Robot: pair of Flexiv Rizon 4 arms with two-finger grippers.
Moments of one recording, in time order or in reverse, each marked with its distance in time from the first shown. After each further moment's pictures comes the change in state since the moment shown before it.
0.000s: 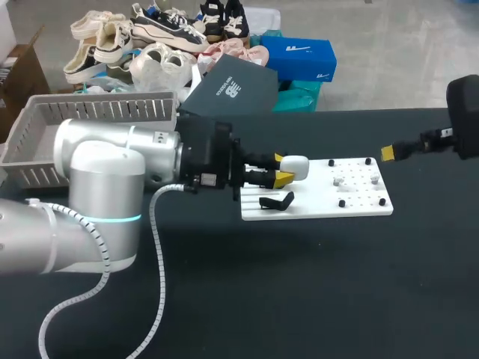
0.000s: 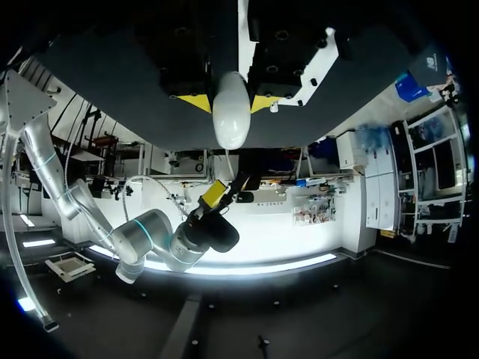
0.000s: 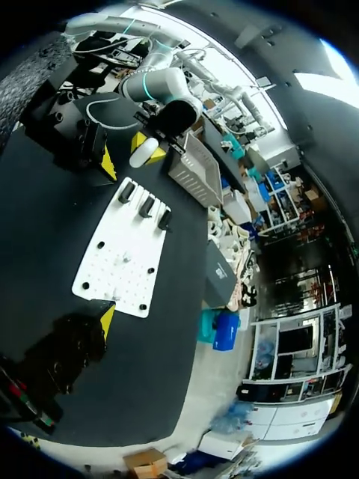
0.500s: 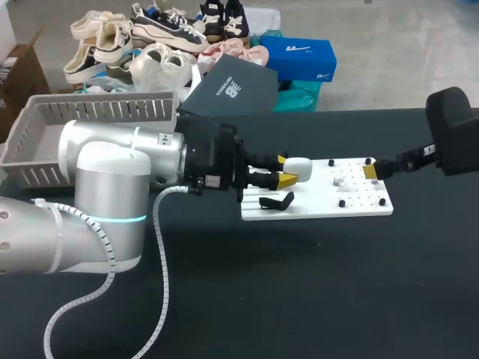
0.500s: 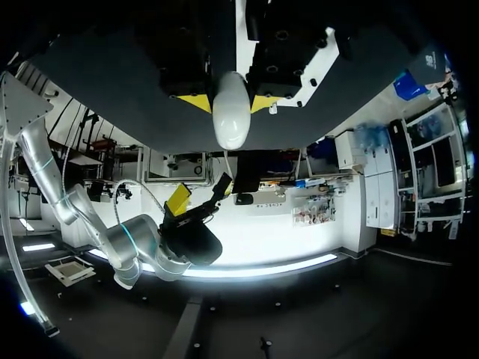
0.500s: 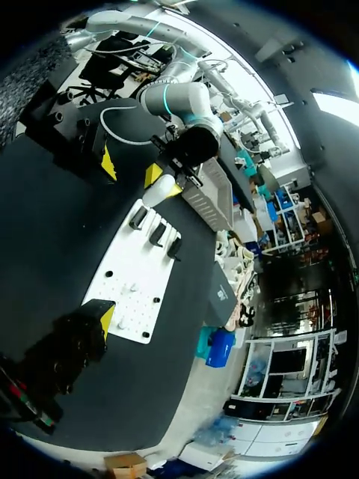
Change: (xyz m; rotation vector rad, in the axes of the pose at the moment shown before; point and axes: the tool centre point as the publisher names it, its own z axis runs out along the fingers) left arm 0.004 0.001 0.007 -0.006 0.008 0.014; right arm 0.017 0.048 0.004 -0.043 0.028 -0.097
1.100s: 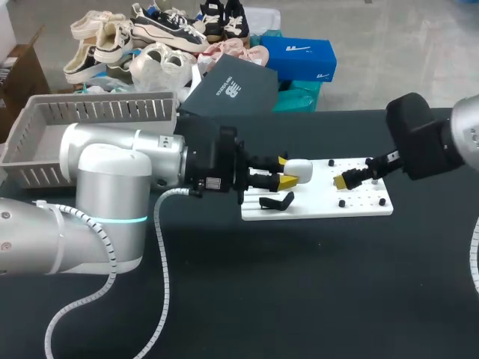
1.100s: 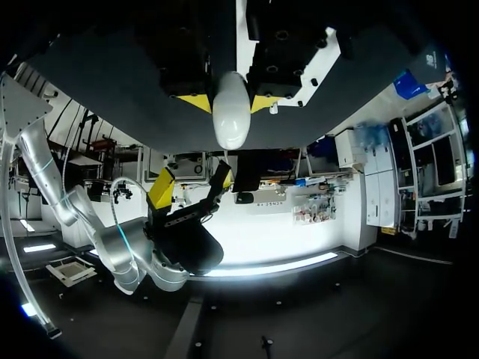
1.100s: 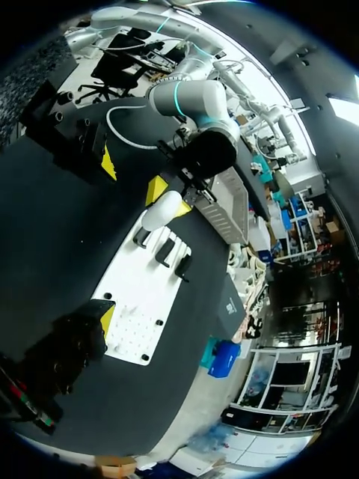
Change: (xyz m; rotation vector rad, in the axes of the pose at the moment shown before) left arm 0.002 -0.001 0.002 0.001 -0.007 0.005; right arm 0.000 0.033 0.033 -0.009 0.078 -0.047
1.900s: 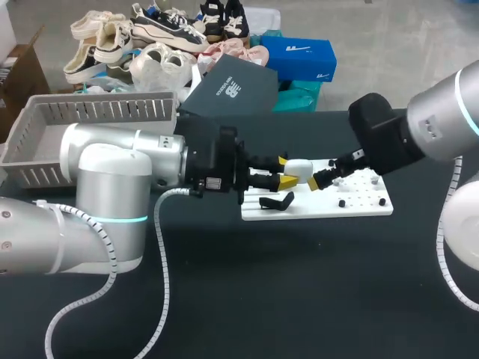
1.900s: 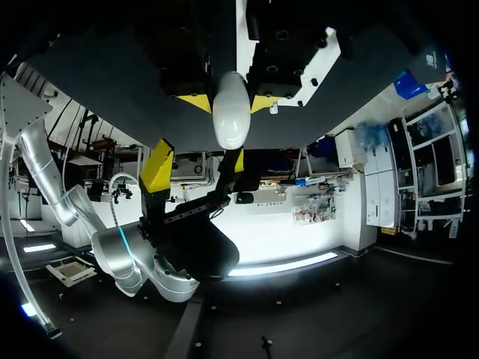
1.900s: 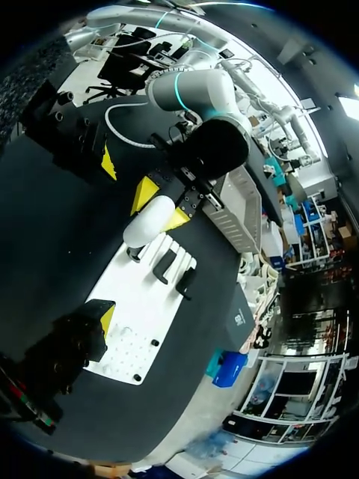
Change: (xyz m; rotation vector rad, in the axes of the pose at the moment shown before) left arm 0.000 0.000 0.000 0.000 0.000 0.000; right arm -0.013 0.016 0.039 -0.018 0.073 -0.020
